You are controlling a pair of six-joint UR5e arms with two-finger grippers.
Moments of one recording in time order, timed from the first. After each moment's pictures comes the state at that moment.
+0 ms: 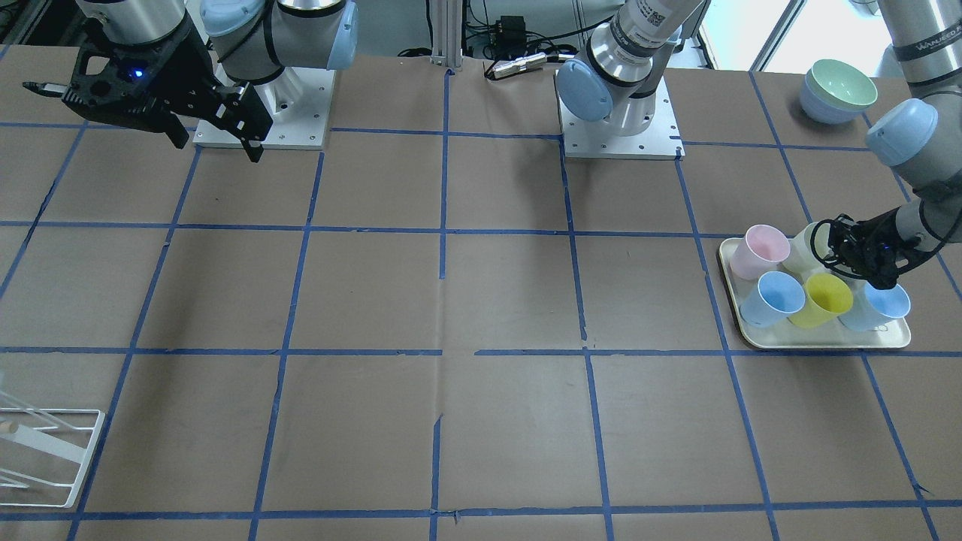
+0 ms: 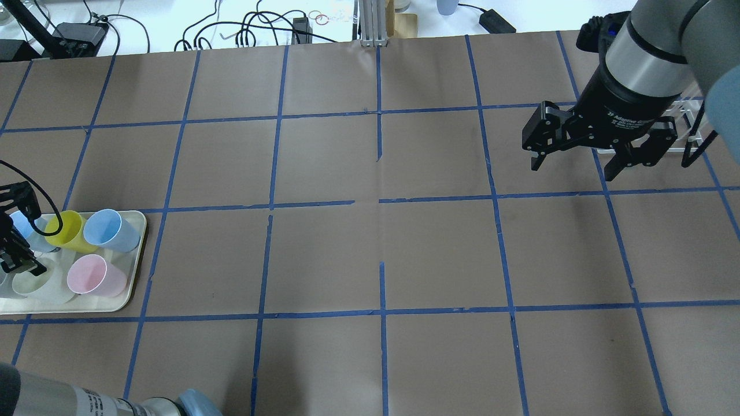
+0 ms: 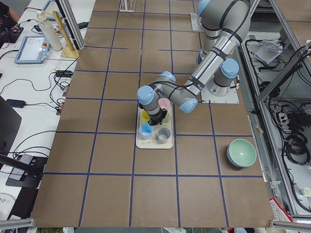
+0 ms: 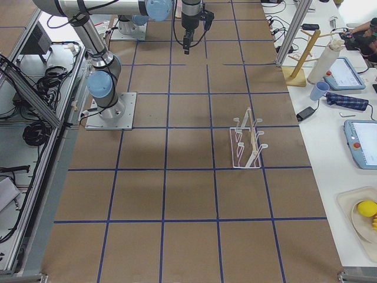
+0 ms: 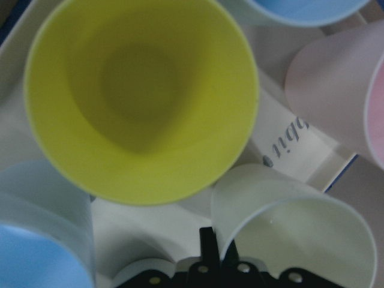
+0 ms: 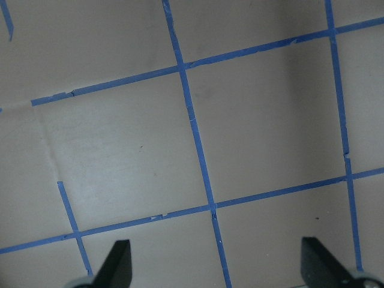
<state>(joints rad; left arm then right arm) -0.77 -1.90 -1.87 -1.14 1.77 1.67 1.52 -1.71 1.69 -1.52 -1.55 0.16</state>
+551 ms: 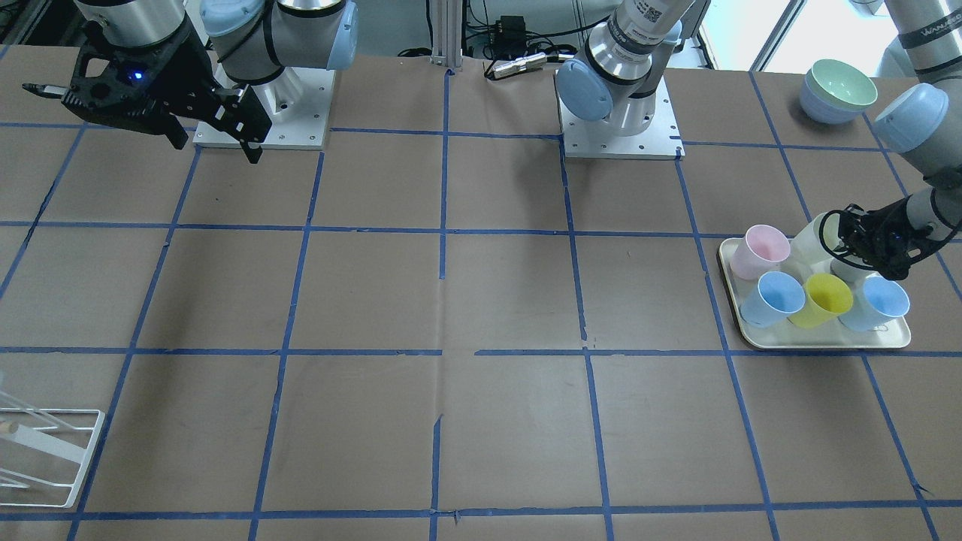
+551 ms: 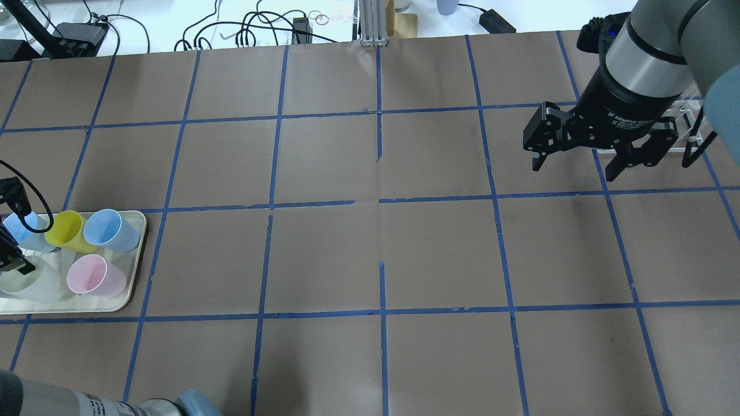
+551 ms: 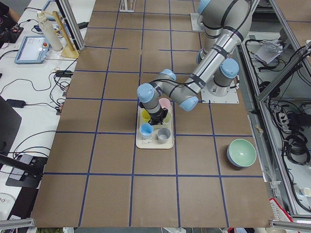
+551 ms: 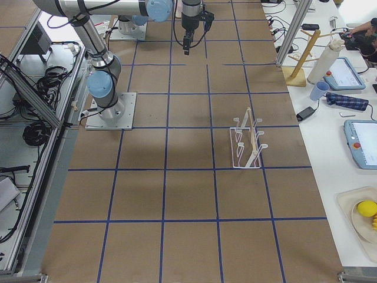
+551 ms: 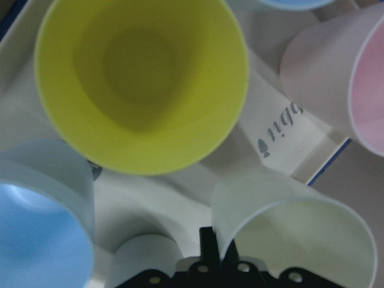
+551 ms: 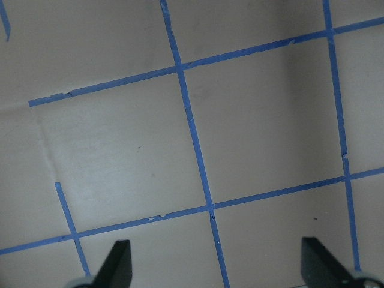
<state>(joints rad) -0.77 -1.85 -1.85 -1.20 1.78 1.65 1.52 -1.71 1.69 -1.52 -1.55 0.16</state>
